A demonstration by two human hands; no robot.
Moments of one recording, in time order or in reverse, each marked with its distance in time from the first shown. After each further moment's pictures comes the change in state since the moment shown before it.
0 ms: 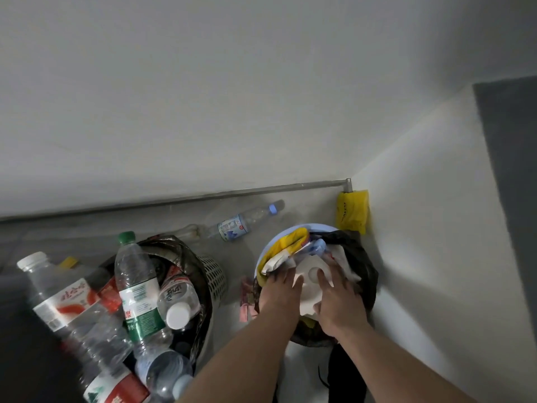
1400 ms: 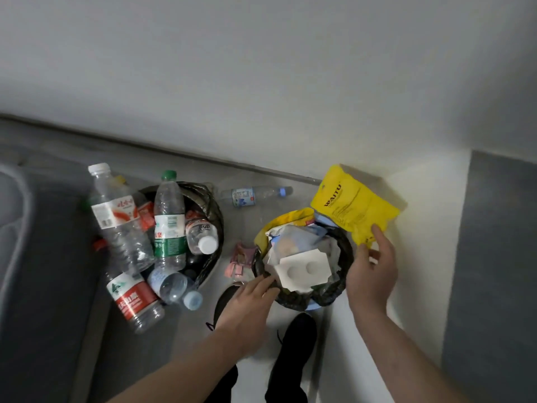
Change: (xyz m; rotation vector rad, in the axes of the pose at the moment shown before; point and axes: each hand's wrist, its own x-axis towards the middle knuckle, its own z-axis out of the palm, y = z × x) left_hand -0.165 0.014 0.036 -0.631 0.367 -0.024; right_hand -0.078 -0.032 -0.161 0.904 0.706 0.168
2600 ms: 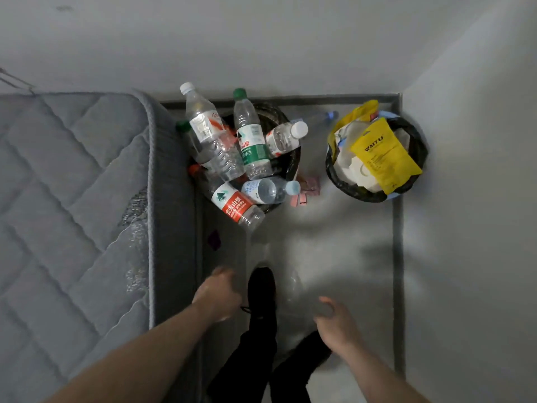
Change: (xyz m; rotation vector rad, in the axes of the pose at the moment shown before) left_hand -0.227 -0.226 0.063 -0.063 -0.210 -0.512; right_hand -0.405 0.162 0.031 -0.454 -0.791 0.519
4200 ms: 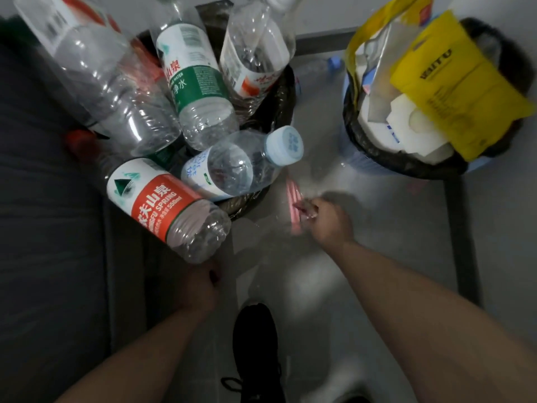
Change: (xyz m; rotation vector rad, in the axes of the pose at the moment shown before) left_hand 0.292 -0.052 0.106 -0.140 0.467 0.097; right_hand 0.328 -0.105 0.003 -0.192 0.451 -0.492
